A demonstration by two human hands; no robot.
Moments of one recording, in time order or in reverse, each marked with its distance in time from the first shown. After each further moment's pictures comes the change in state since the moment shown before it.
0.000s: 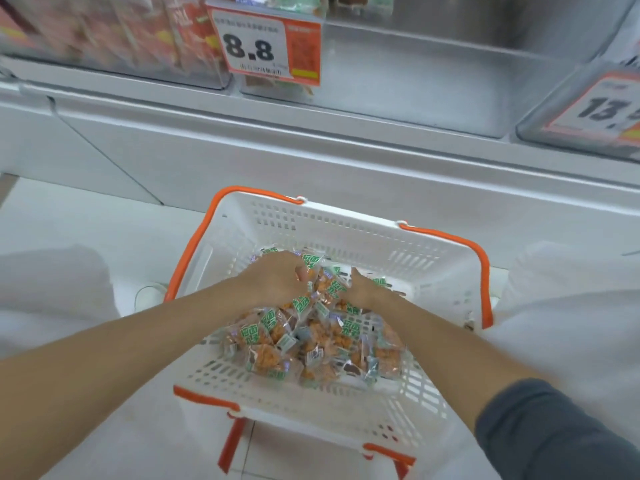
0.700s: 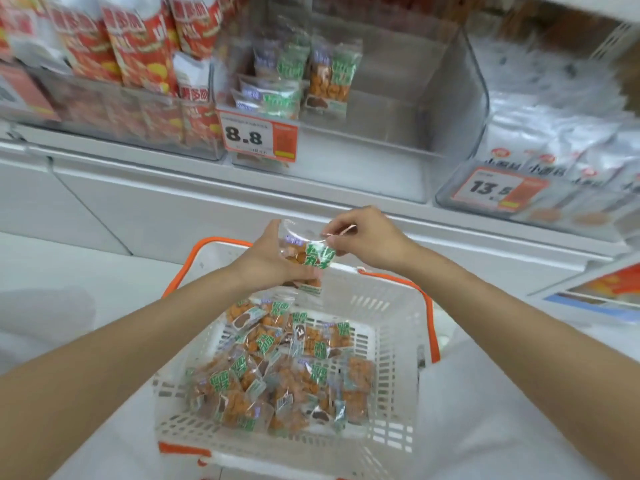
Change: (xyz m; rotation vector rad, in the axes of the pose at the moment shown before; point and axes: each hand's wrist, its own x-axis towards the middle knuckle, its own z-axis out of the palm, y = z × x) left_hand -0.032 0.056 -0.067 -0.660 0.192 0.151; right_hand -0.196 -0.109 -0.148 0.084 0.478 -0.634
